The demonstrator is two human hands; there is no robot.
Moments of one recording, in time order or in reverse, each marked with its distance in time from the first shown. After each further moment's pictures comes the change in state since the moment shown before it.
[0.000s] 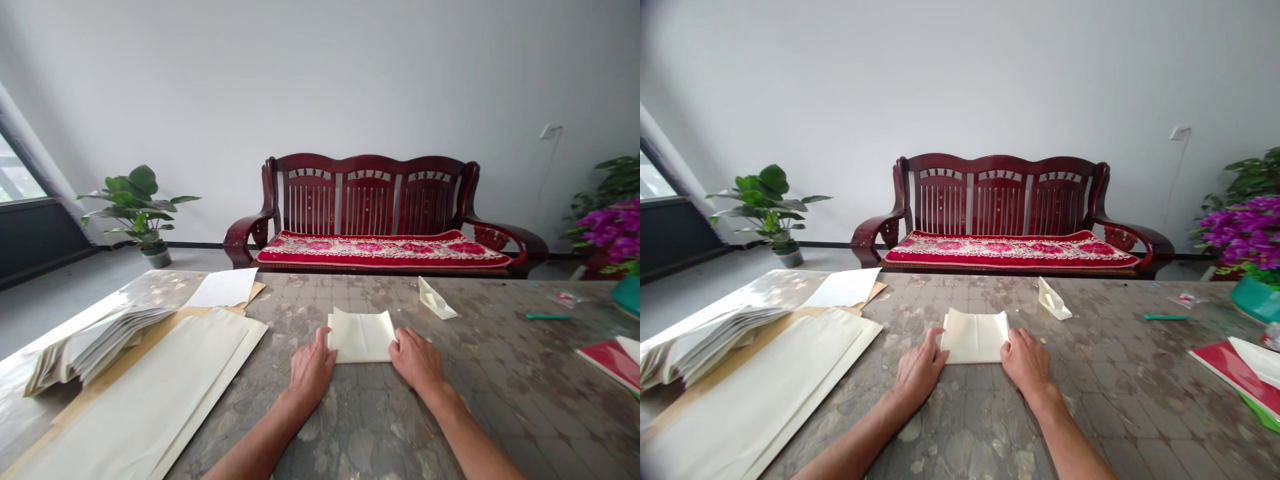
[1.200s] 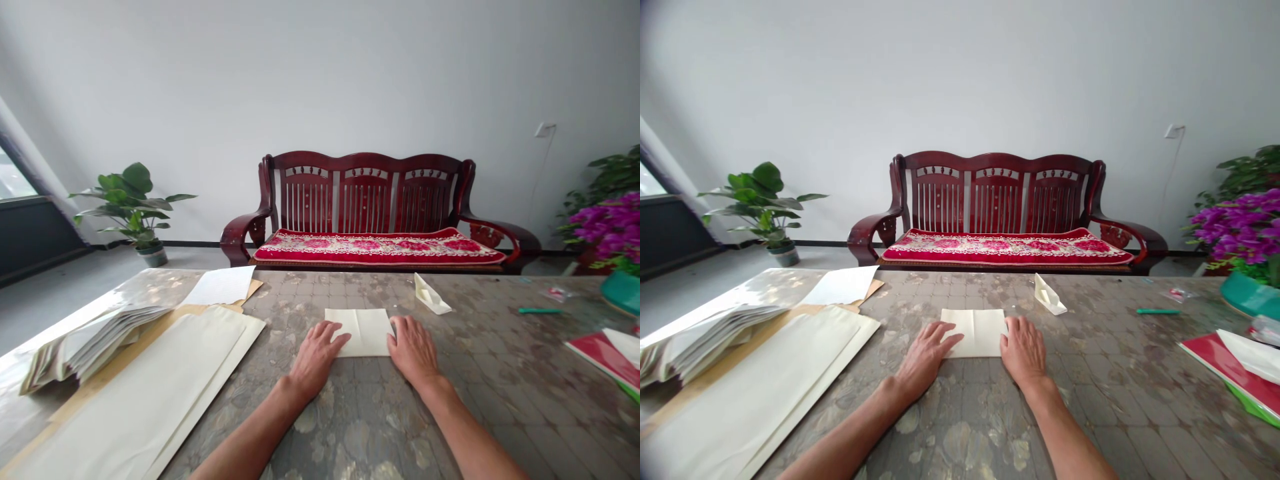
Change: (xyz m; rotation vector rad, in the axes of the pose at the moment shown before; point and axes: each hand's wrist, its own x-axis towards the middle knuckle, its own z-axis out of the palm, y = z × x) left_hand 0.009 -0.007 0.005 0.165 0.116 0.600; right_hand 0.000 0.004 0.005 -0.022 0.134 -0.053
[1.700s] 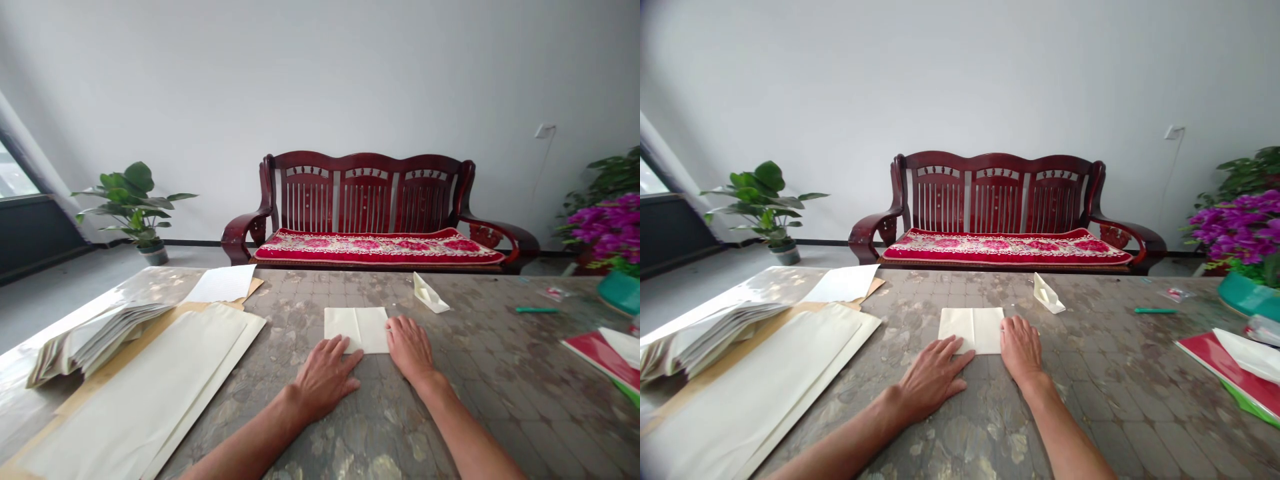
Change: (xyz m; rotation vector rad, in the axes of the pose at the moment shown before) left_hand -0.016 0.028 0.000 0.102 -0.122 0.122; right_hand 0.002 0.002 0.004 -0.010 -0.019 -0.080
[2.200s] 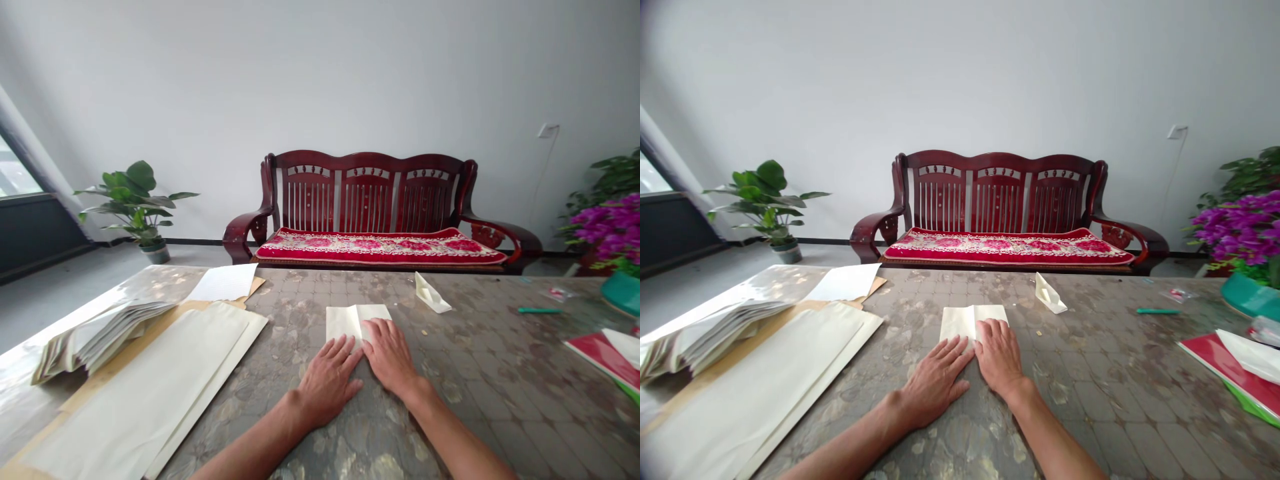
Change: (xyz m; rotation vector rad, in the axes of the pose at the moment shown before) left_hand -0.003 0.000 0.016 -0.104 -0.015 -0.014; right_hand -0.012 -0.043 -0.006 0.168 0.044 -0.167
